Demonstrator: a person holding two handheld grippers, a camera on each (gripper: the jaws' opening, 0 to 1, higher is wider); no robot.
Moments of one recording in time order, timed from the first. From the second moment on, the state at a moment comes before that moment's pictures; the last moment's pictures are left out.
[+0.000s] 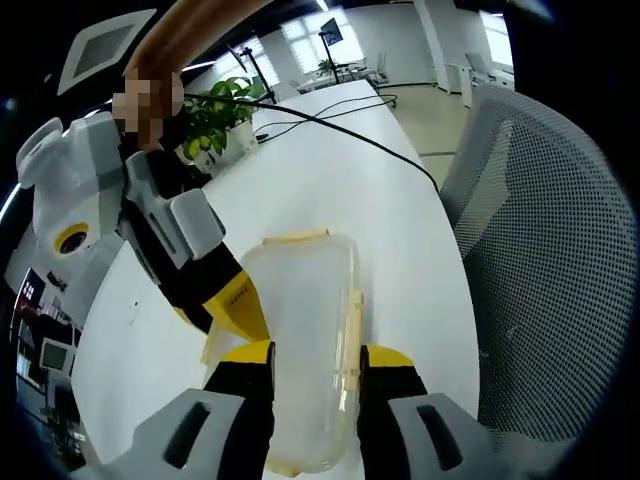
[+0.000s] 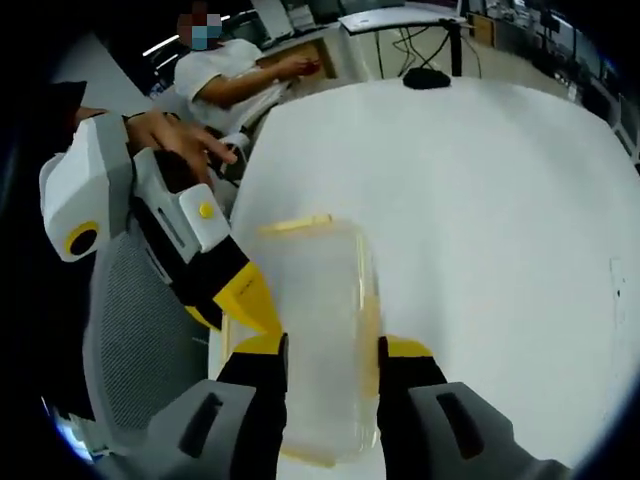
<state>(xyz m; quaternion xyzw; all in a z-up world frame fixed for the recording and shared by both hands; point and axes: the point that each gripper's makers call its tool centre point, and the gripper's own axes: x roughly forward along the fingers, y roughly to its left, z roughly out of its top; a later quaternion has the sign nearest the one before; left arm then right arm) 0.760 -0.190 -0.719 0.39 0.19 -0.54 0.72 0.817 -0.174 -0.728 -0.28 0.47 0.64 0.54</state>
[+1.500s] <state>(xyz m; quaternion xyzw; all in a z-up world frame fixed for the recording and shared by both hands) 0.762 -0.169 -0.706 0.30 0.23 -0.49 0.79 0.819 -0.185 -0.701 -0.28 0.39 0.62 0.63</state>
